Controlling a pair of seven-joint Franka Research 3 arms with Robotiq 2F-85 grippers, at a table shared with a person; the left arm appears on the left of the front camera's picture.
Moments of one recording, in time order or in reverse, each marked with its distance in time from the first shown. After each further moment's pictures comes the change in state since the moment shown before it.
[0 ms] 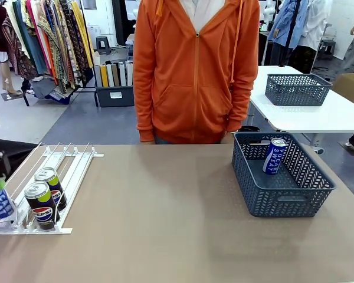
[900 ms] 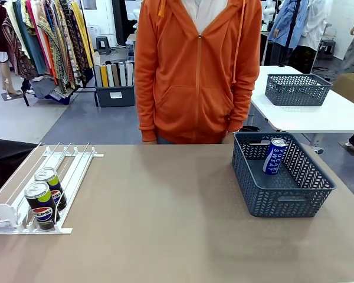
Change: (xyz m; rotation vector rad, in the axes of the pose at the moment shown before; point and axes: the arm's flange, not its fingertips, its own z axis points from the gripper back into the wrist) left arm -0.074 0.025 0.149 -0.137 -0.254 -0.182; right arm 0.000 0.000 0.000 0.000 0.001 0.000
